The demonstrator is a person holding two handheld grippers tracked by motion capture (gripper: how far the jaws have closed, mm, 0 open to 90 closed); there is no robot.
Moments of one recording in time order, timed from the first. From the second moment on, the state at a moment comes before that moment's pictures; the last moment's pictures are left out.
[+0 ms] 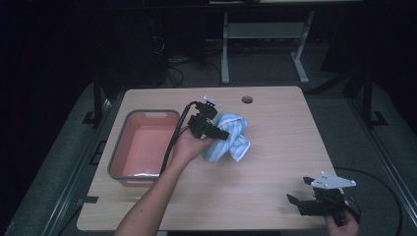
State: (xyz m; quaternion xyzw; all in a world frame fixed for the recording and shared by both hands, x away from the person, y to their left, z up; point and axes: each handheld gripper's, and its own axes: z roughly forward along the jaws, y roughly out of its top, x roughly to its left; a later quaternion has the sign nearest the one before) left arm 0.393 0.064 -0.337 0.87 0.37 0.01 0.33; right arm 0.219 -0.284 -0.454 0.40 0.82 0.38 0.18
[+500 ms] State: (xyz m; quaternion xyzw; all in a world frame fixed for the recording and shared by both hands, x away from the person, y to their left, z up) left arm 0.400 0.039 -0.369 0.87 0.39 0.00 0.32; right arm 0.219 -0.284 -0.454 0.40 0.81 0.38 0.18
